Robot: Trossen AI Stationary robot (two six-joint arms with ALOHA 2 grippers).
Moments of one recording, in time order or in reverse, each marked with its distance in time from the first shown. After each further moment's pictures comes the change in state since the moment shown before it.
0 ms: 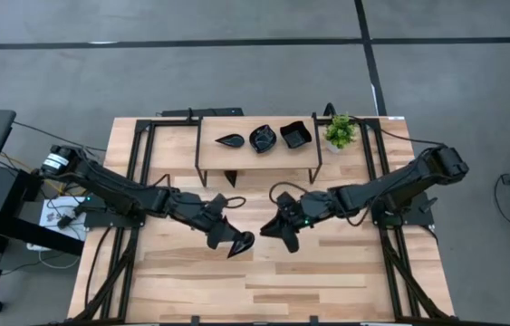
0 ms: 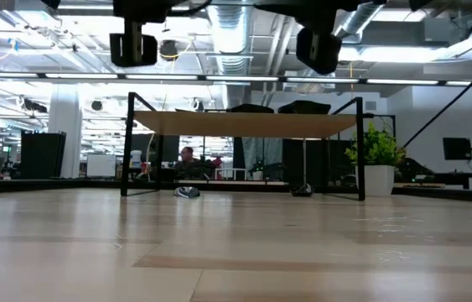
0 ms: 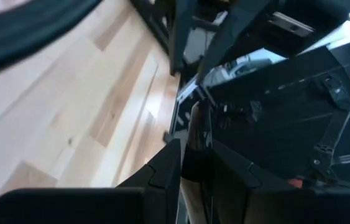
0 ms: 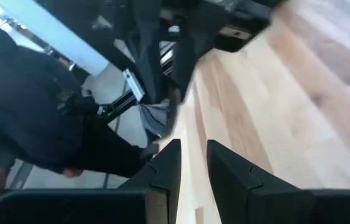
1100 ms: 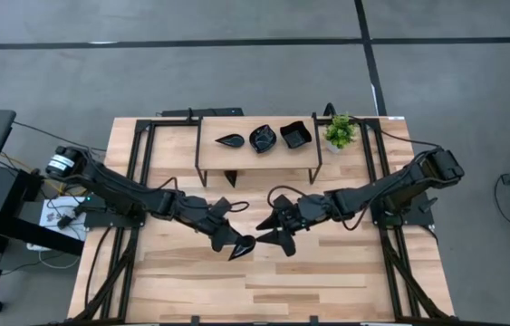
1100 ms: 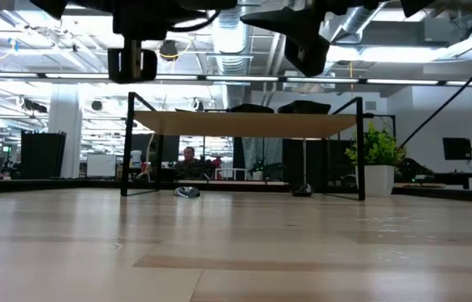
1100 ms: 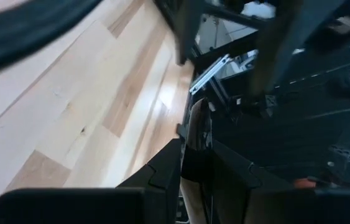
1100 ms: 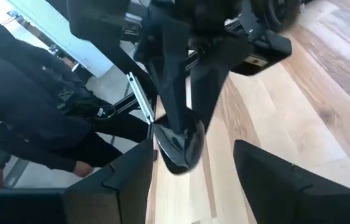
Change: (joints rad) left arm -0.001 0.062 -0.001 0.007 0.014 -0.010; right arm 0.000 0.047 0.000 0.092 0.003 -0.057
